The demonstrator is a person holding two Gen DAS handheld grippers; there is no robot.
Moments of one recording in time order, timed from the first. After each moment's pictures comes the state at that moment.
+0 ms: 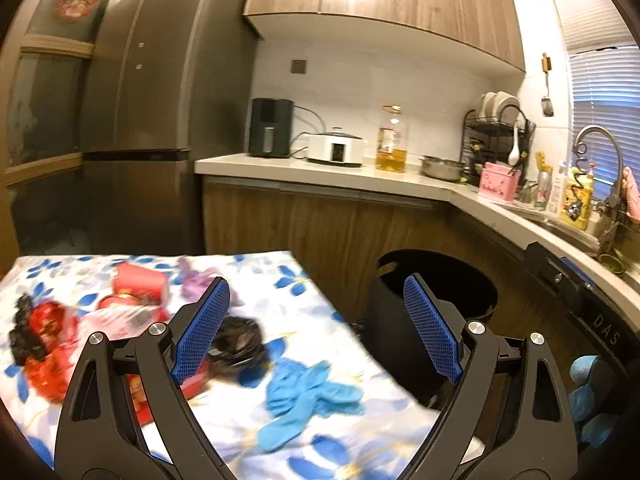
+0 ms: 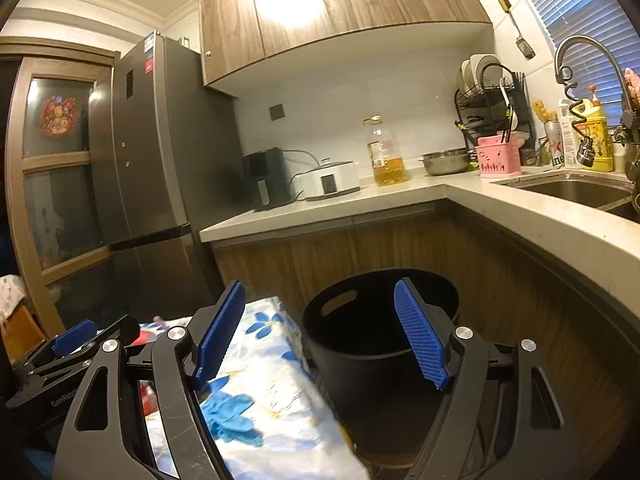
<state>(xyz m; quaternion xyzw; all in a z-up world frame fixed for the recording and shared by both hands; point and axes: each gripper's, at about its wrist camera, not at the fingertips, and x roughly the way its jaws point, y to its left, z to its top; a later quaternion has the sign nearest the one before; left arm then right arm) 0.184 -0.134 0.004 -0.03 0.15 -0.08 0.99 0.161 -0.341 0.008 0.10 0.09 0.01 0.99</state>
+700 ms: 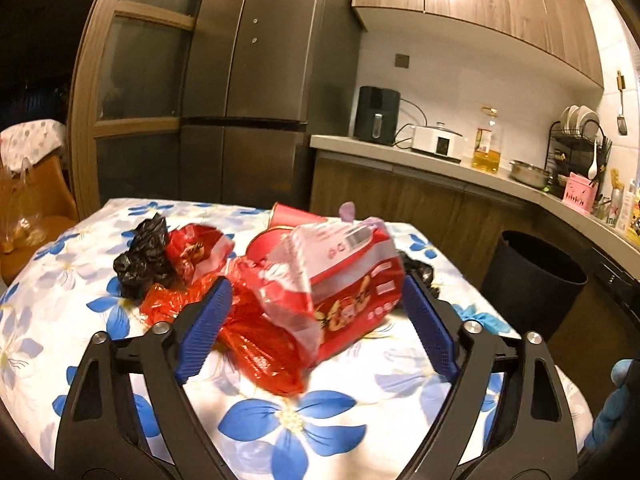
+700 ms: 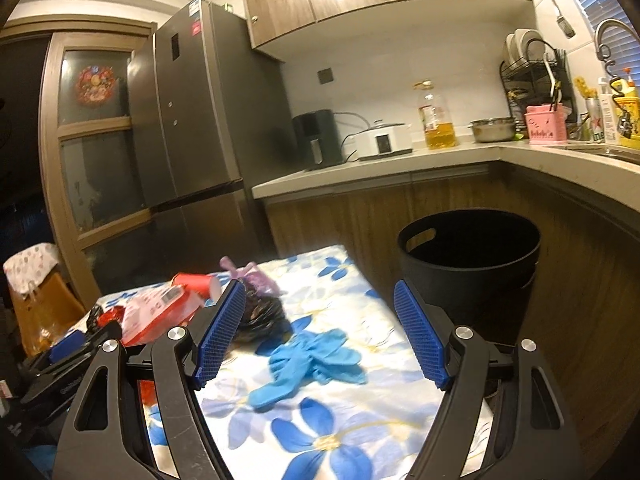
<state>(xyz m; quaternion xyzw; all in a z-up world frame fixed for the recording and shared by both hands) 0.136 0.000 -0.054 -0.07 0.17 0.07 0.98 0.147 -0.246 -0.036 0.09 0.13 0.08 0.98</state>
